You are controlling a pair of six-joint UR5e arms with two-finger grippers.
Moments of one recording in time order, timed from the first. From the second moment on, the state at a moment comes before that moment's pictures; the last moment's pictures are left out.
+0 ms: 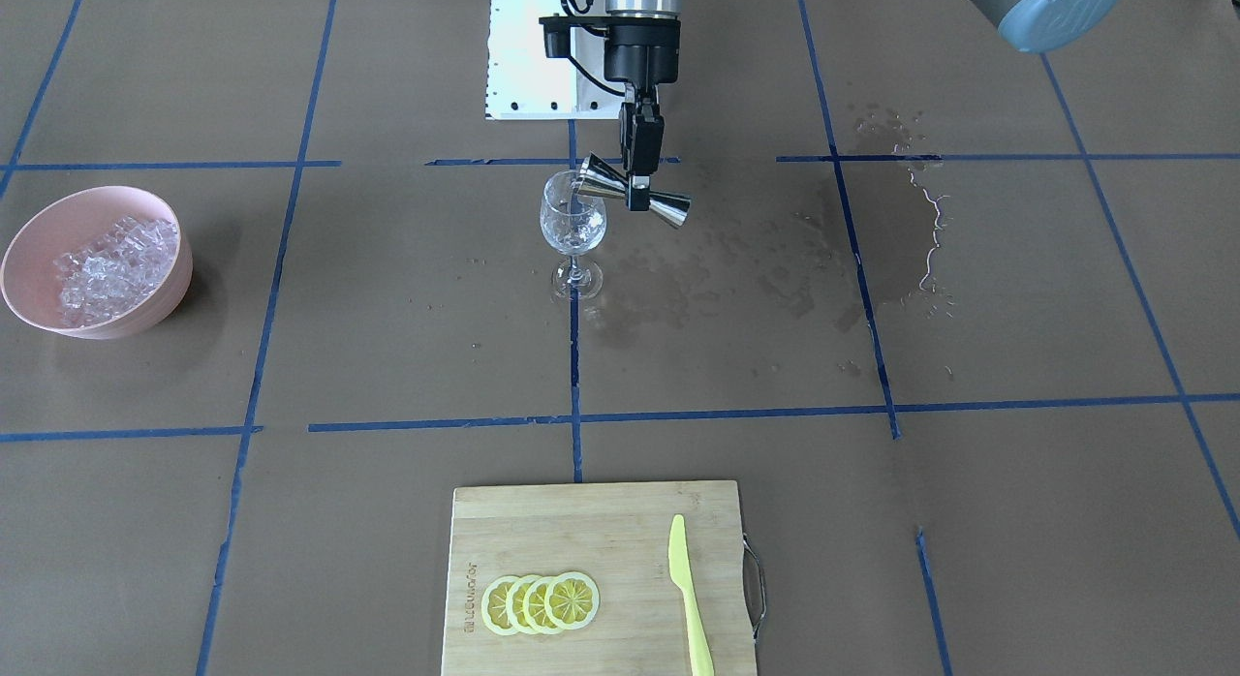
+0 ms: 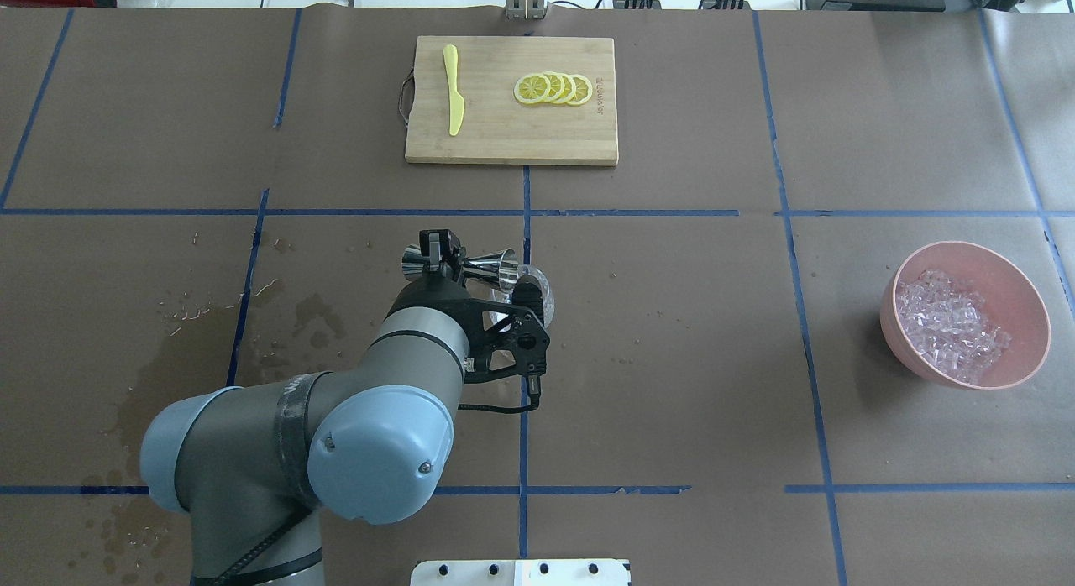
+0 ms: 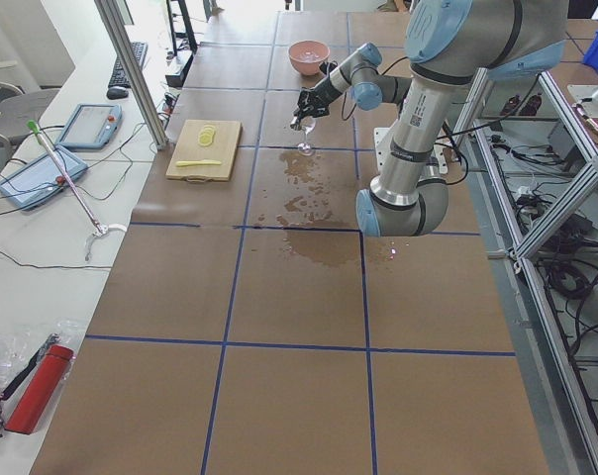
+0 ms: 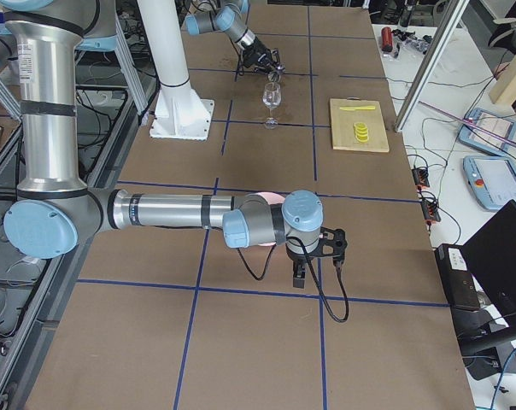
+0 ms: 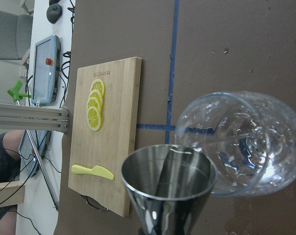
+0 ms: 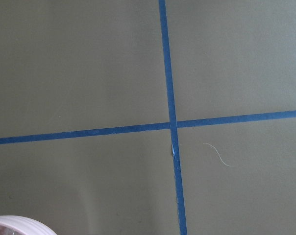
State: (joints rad) left arm -0.25 -2.20 -2.01 -1.46 -0.97 0.17; right arm 1.54 -1.60 1.62 -1.40 2.39 0.26
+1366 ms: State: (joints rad) left arm -0.27 -2.13 -2.08 -1.50 -0.97 0.05; right arm 1.54 -1.60 1.62 -1.40 2.39 0.26
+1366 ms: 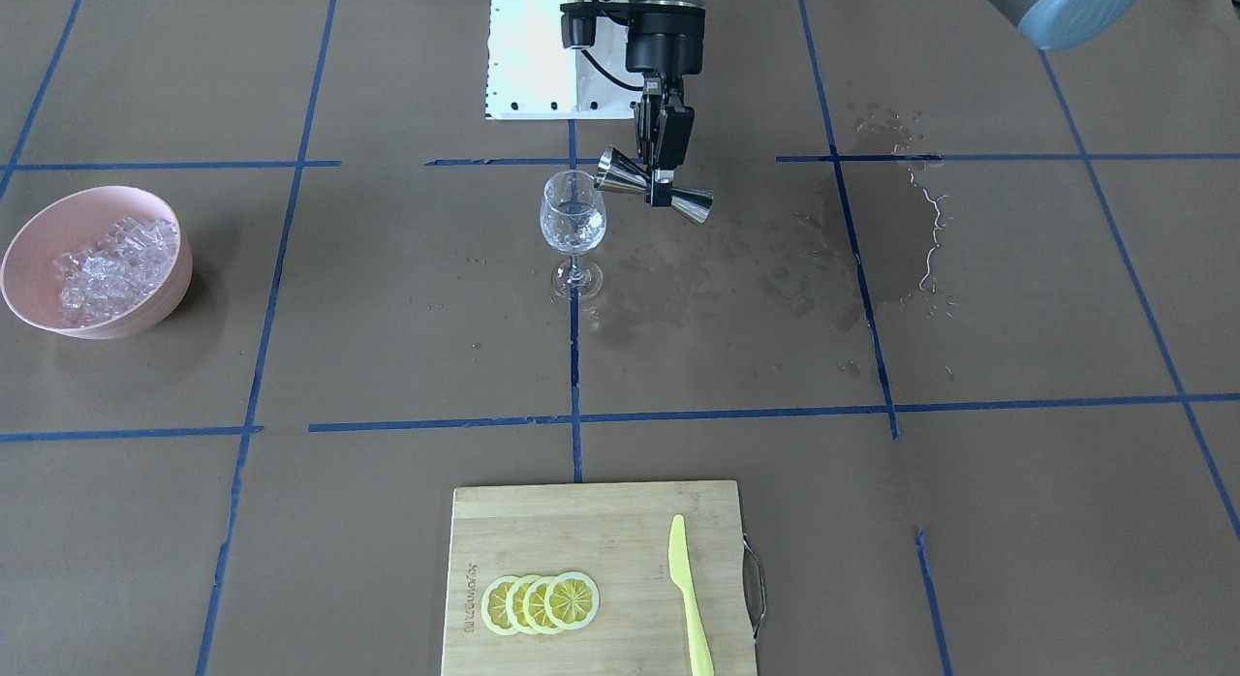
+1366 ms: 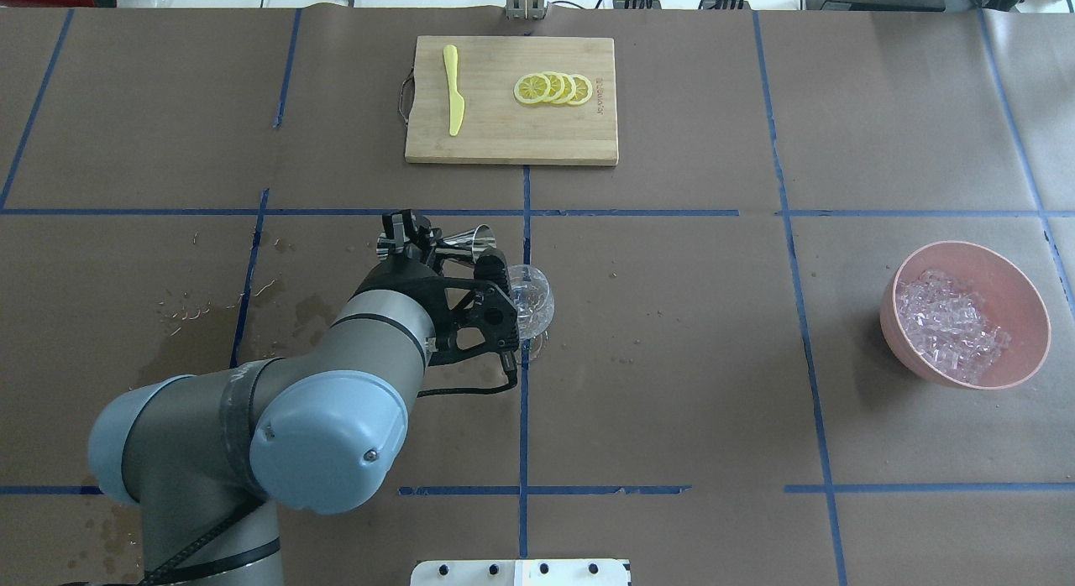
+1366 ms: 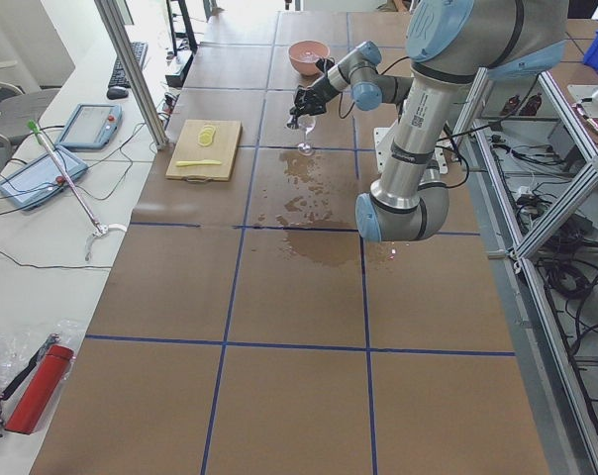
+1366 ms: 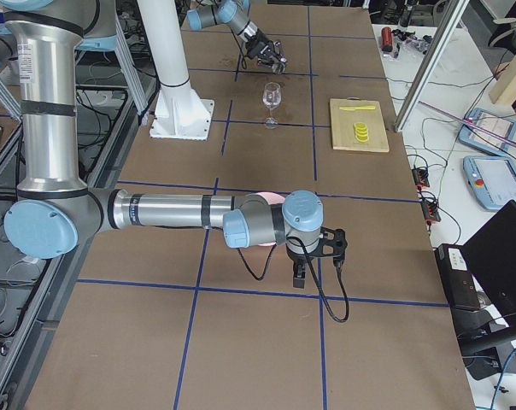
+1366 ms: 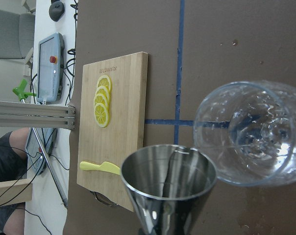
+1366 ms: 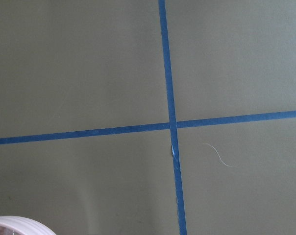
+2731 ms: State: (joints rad) left arm -0.28 -1.33 -1.87 -2.73 -0.91 -0.38; right arm 1.54 -1.60 1.61 -1.40 2.39 0.26
